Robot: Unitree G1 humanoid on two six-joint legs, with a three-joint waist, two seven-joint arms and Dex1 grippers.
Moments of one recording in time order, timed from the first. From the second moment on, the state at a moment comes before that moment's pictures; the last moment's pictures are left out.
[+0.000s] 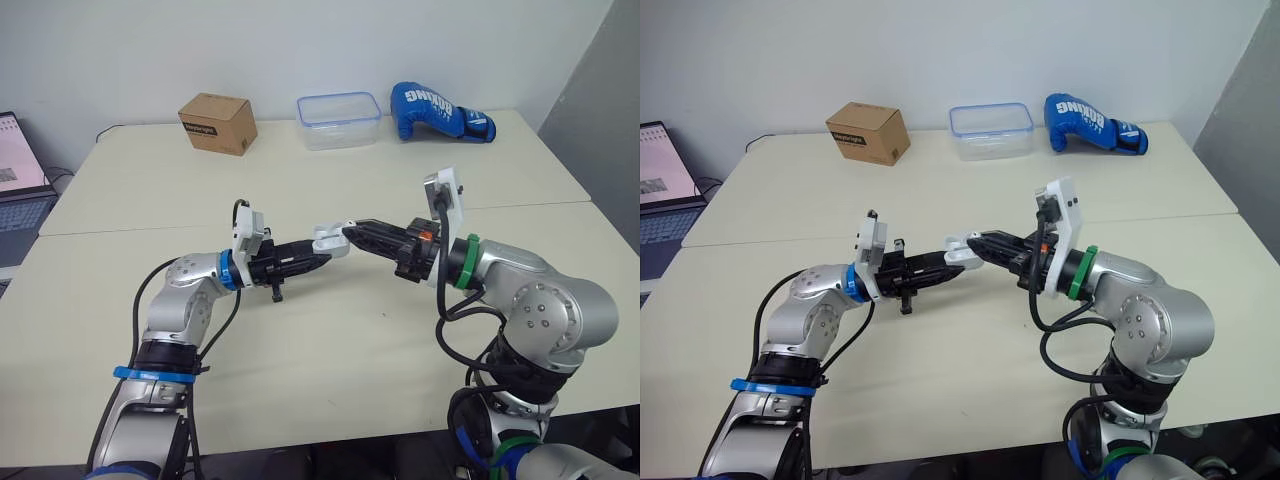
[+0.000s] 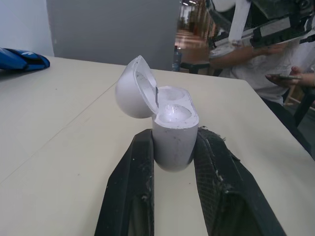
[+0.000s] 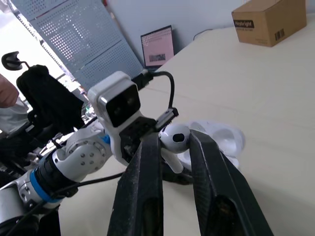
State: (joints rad) left arm -0.56 0.45 0.00 0.28 -0.49 0.16 -1.29; right arm -0.69 0.03 -0.28 -0.65 0.27 1.52 0.80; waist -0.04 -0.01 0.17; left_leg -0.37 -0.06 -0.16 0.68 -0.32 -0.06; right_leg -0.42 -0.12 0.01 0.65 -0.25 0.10
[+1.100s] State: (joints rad) left arm -0.61 0.43 0.01 0.36 -0.46 0.12 -1.29; right arm -0.58 -0.05 0.08 -0.44 0.35 1.02 0.46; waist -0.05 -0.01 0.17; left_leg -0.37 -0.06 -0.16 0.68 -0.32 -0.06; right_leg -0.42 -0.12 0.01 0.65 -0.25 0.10
